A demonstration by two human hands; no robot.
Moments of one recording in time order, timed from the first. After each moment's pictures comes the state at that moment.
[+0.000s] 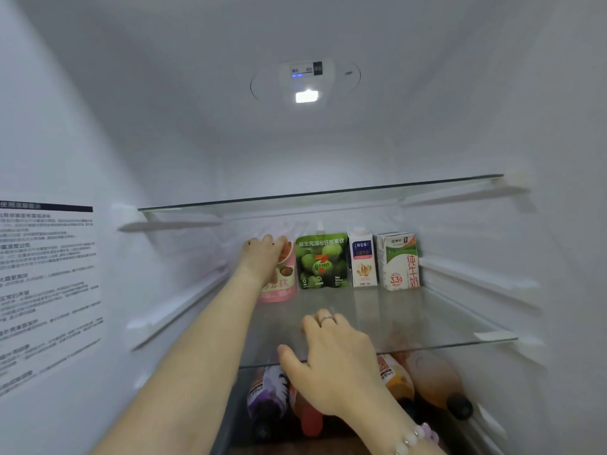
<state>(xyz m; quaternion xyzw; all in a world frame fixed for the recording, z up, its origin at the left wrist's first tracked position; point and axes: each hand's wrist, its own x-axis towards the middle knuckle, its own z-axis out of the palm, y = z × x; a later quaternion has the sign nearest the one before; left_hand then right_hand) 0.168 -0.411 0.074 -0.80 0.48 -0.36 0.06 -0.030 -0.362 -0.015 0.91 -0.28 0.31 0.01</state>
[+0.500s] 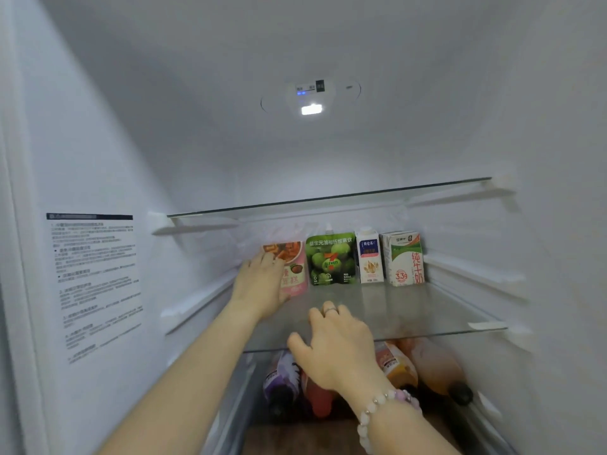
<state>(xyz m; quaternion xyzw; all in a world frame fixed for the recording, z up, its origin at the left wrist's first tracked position) 0.133 -0.345 0.043 -0.79 0.50 -0.36 -0.07 -0.028 -0.360 -0.014 0.91 -0.30 0.29 0.01</state>
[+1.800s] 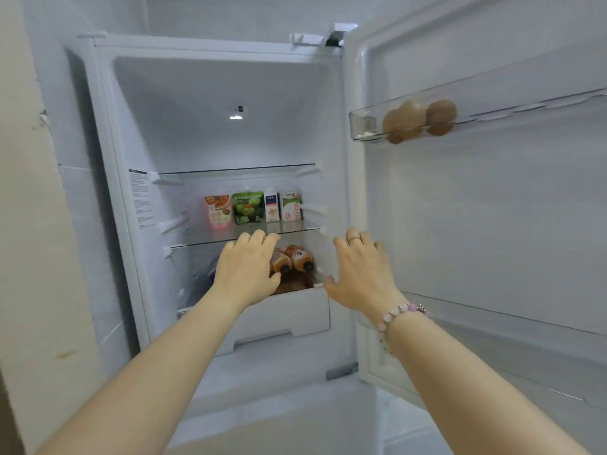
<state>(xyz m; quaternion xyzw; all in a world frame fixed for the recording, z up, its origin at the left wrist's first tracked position) -0.173 -0.079 -0.003 -0.69 0.61 -0.36 -0.16 -0.351 -0.134 -0.016 0.83 -0.42 0.32 0.19</state>
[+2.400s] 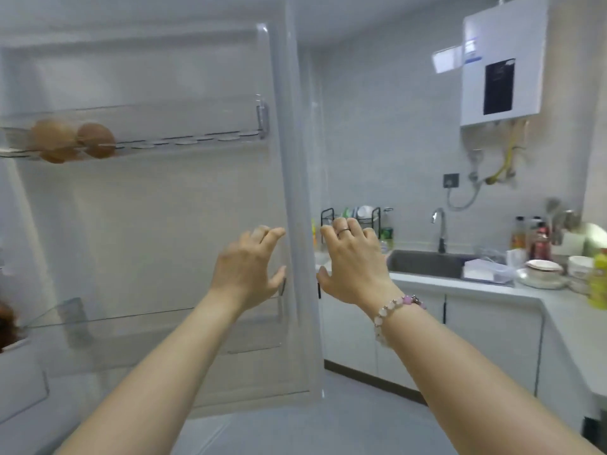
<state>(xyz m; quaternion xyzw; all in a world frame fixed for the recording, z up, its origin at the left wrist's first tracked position) -0.560 -0.106 -0.013 -0.35 0.85 -0.24 -0.32 -0.726 -0.034 -0.016 0.63 -0.68 0.22 0.32</state>
